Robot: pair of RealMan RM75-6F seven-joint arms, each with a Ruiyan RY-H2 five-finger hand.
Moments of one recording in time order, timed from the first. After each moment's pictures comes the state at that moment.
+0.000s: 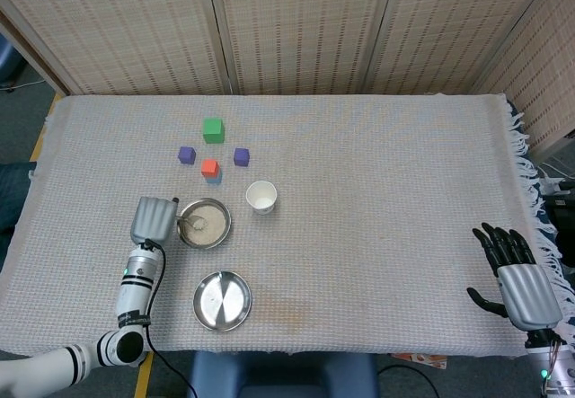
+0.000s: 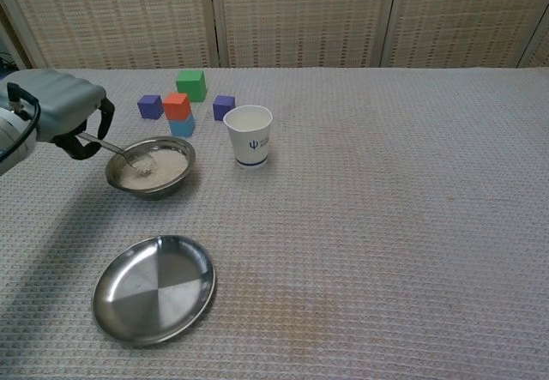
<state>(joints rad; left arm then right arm) -0.62 -1.63 -0.32 -1.41 0.98 1.13 1.00 0.08 -1.08 0.01 -1.69 -1.56 1.45 -0.07</state>
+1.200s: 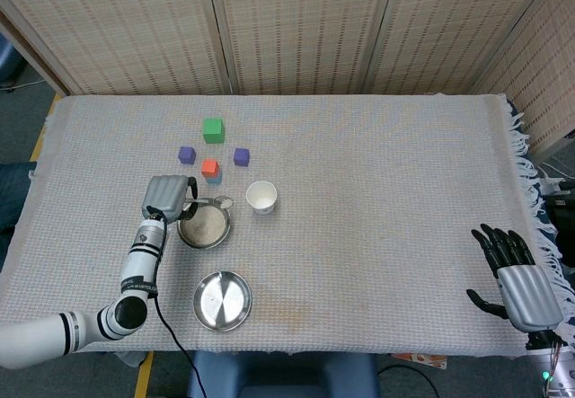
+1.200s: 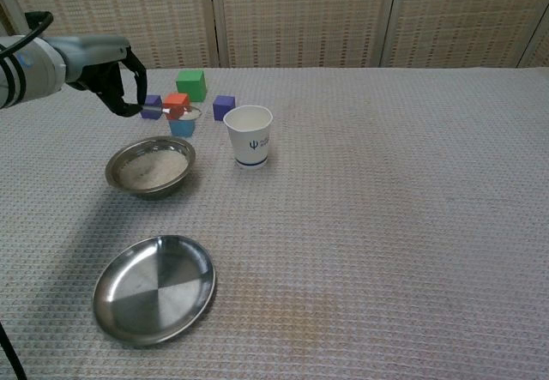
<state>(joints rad) -0.85 -1.46 -0.40 -1.60 0.51 1.02 0.82 0.08 -1.07 0.00 -1.69 -1.57 1.45 -0.05</state>
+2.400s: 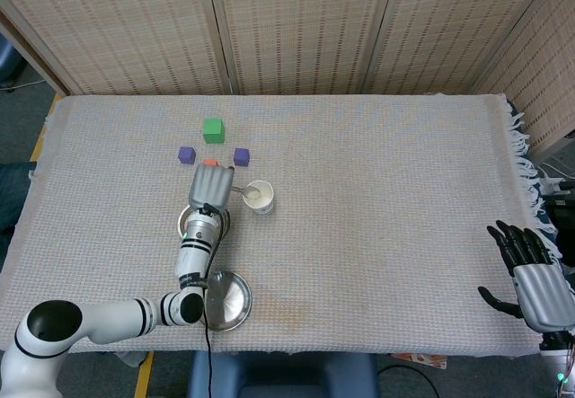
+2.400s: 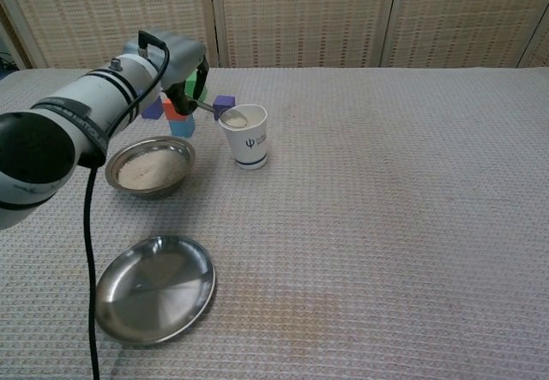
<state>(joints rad) -1.10 -1.77 -0.25 -1.22 0.60 1.18 0.96 0.06 -1.03 0.01 -1.69 -1.56 1.48 0.02</state>
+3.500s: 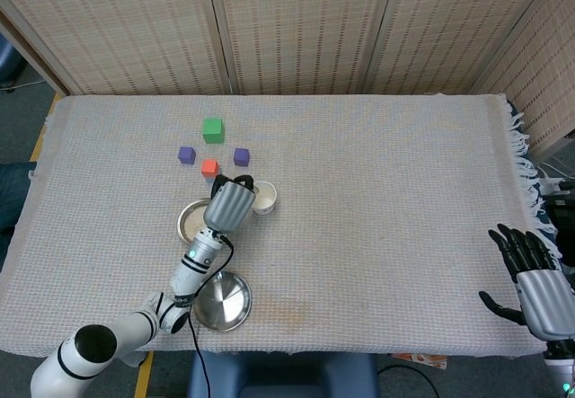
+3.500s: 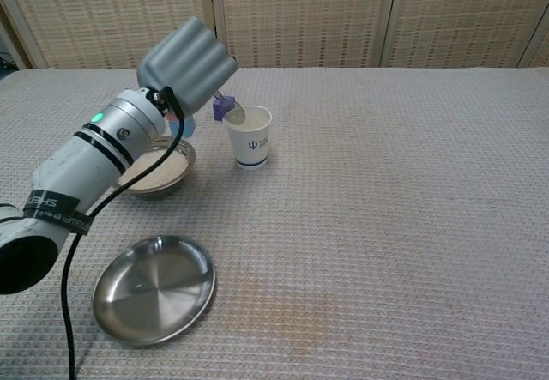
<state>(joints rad) -1.01 -2.02 -0.01 -0.65 1.23 1.37 1.01 0.03 -1.01 0.00 -1.71 -1.61 1.52 0.03</state>
